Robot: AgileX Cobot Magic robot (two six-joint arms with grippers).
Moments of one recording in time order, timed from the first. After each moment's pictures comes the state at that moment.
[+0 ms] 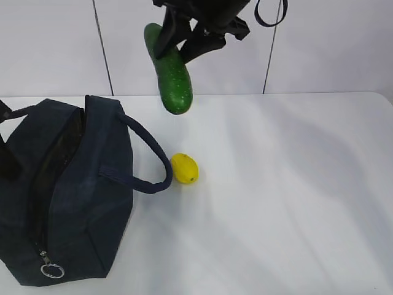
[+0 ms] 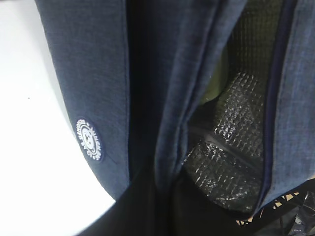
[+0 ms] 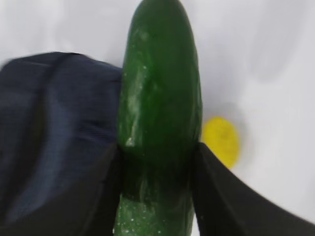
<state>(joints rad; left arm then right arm) 0.03 1.56 -1.07 -0.53 1.20 0.26 0.41 2.11 -2.19 0.49 1.25 -0.02</state>
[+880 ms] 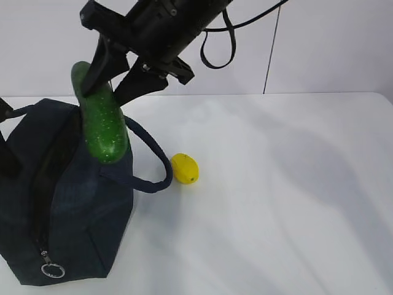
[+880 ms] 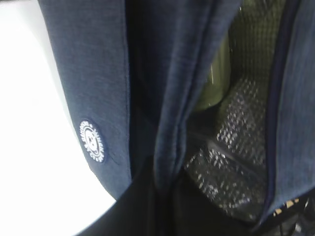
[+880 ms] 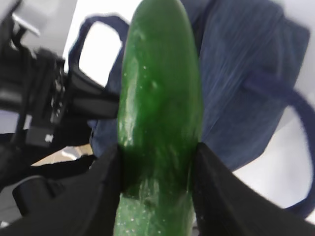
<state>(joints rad) 0.03 1.56 -1.07 -0.53 1.18 0.25 0.54 2.09 -2.05 0.75 1.25 -0.02</state>
